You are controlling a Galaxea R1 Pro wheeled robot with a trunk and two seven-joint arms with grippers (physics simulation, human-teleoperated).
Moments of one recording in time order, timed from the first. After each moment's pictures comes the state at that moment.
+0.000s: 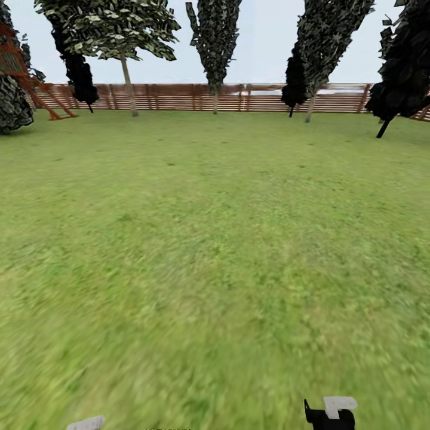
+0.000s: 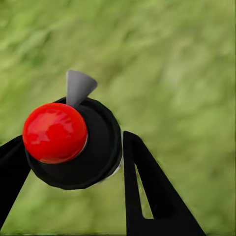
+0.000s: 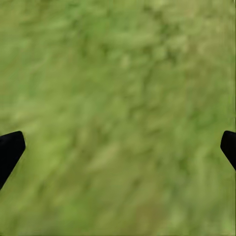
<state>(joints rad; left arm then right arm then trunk) -0.31 0.17 0.15 -0.16 0.09 -0.42 -0.04 -0.40 -0.05 -0.94 -0.18 0.93 -0.47 -0.03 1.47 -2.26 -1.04</state>
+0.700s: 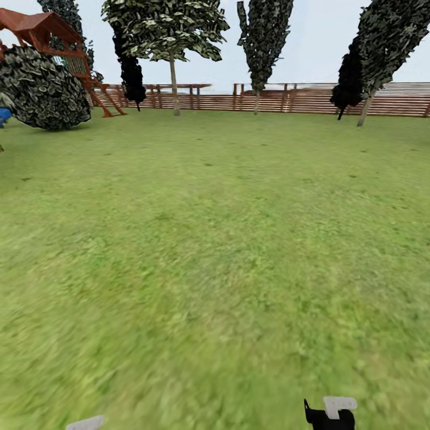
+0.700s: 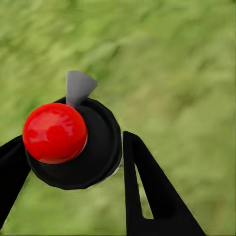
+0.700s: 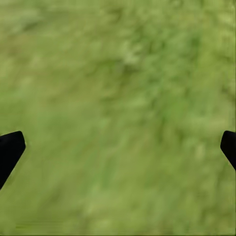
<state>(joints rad) -0.31 0.17 0.15 -0.16 0.09 -0.42 -0.04 -0.40 -0.05 -0.94 -0.18 0.93 -0.47 -0.03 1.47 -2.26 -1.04</state>
